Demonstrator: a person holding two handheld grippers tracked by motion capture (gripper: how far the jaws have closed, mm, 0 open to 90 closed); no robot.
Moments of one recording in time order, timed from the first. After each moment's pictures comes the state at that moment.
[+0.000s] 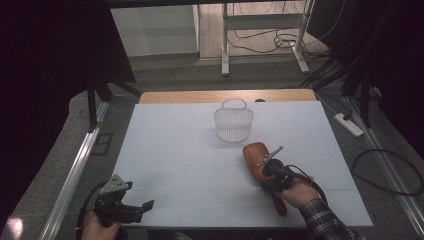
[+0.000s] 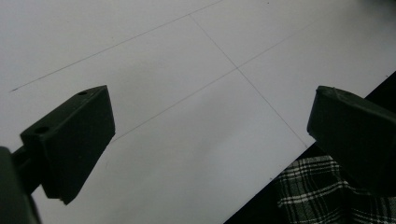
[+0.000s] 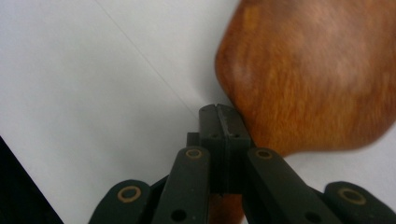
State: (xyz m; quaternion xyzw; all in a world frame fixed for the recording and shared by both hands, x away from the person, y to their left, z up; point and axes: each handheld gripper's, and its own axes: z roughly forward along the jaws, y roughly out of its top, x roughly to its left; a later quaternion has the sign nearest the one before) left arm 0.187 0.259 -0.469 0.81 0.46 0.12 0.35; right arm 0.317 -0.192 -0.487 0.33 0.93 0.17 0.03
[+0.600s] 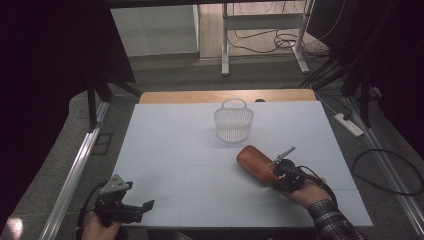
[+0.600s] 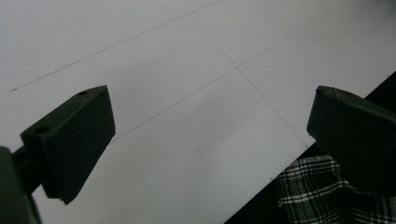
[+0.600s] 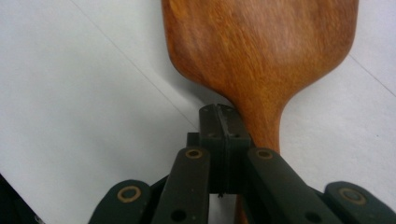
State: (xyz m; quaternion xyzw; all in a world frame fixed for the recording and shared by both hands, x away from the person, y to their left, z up) left arm 0.187 0.259 -0.469 0.81 0.46 0.12 0.35; right arm 0.317 -0.218 -0.488 0.36 0.92 0.16 0.05
